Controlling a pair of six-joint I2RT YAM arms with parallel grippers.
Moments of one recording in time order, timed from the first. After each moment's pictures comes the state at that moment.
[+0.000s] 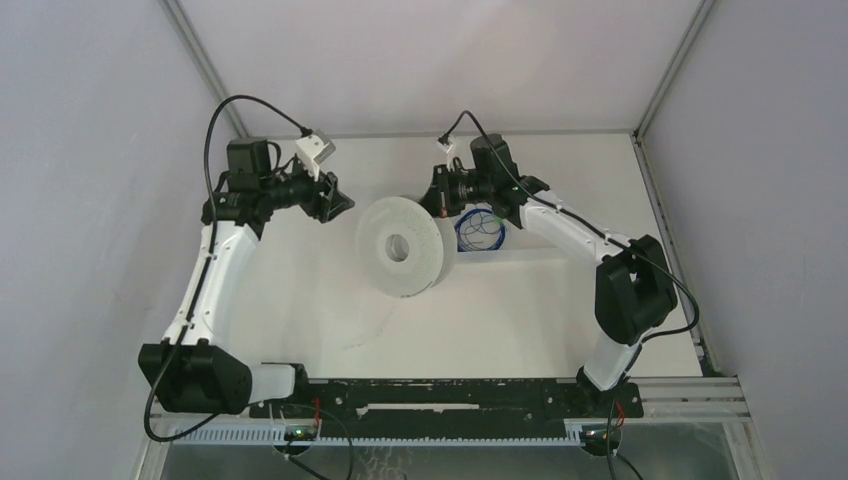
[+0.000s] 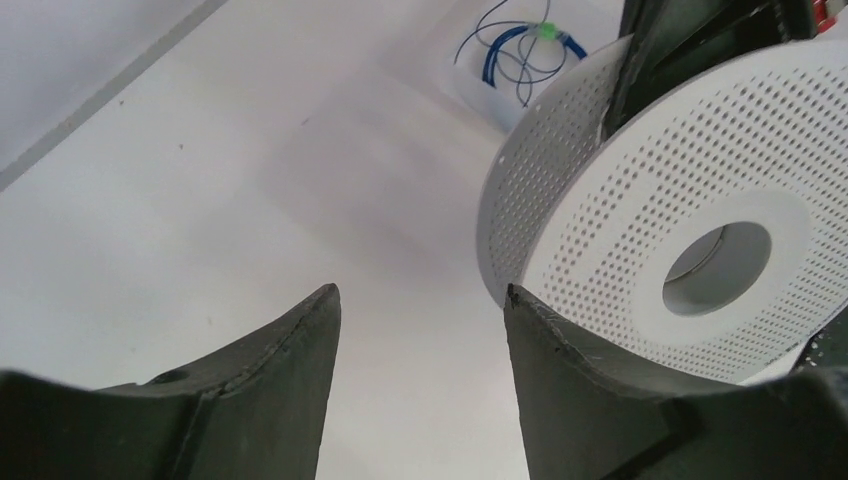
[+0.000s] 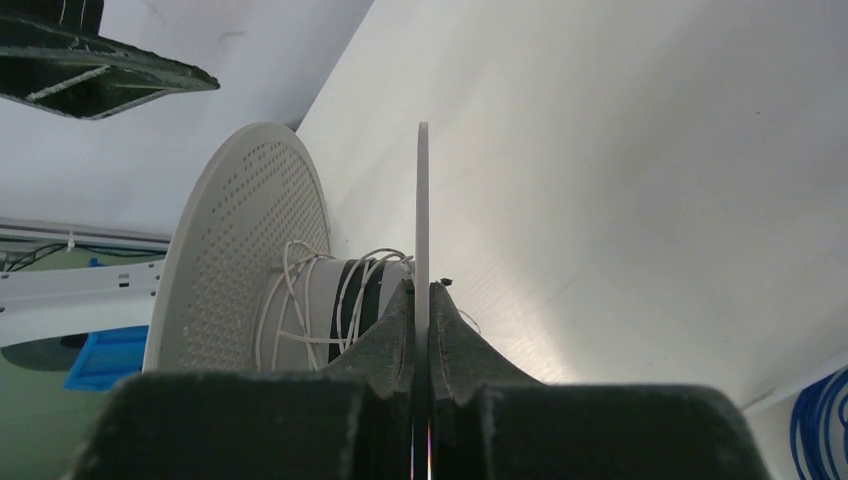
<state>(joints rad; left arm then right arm) -0.04 1.29 1.31 -0.63 0.75 0.44 0.55 1.73 1.40 -0.17 -0.72 0.48</state>
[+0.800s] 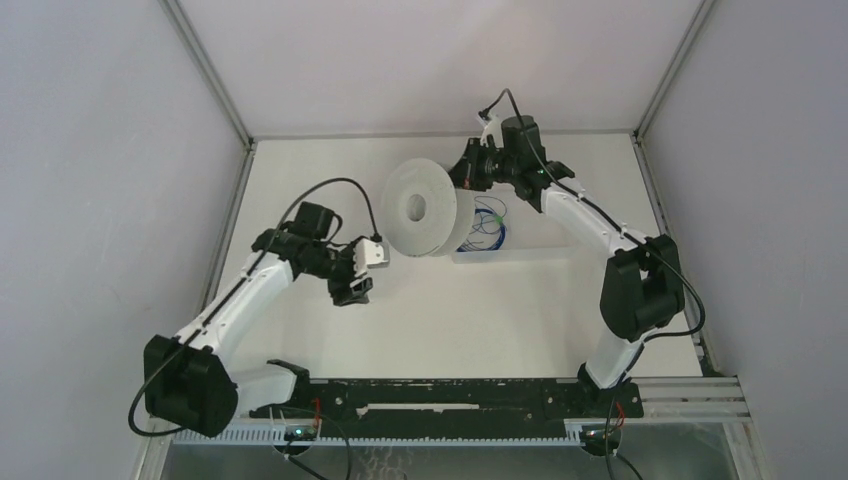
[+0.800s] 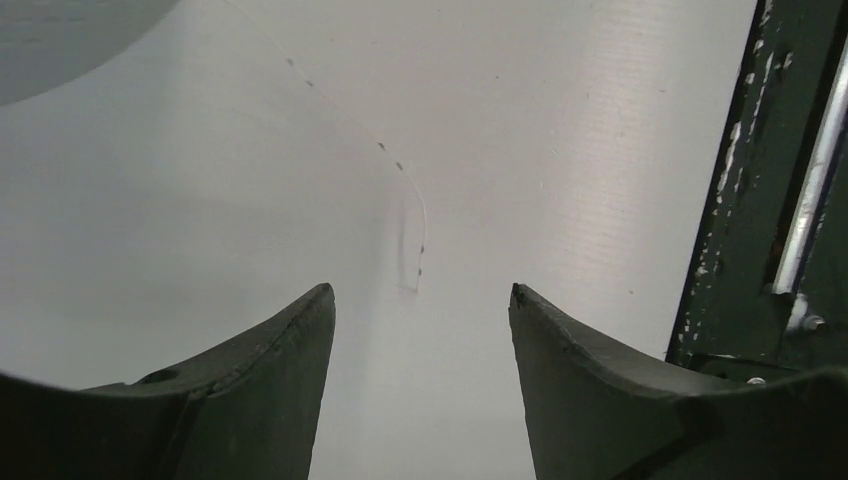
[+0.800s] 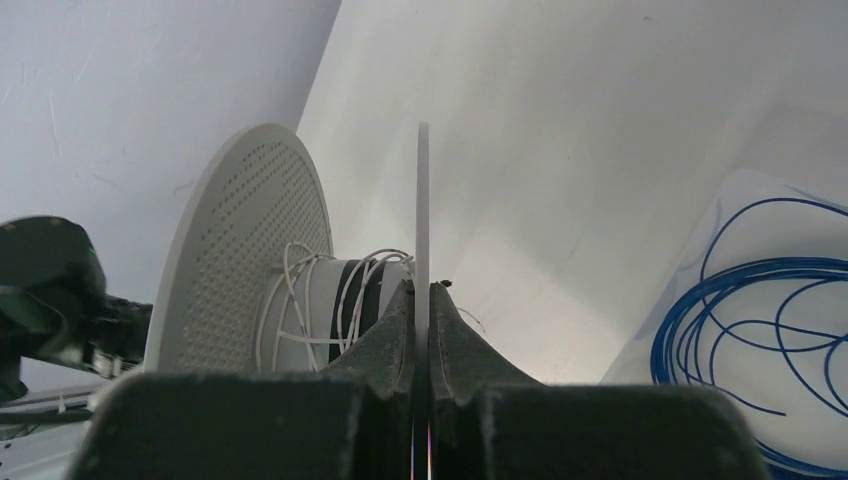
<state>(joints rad) -0.28 1.19 0.94 -0.93 0.64 0.99 0.41 1.74 1.45 -0.21 -0.58 0.58</state>
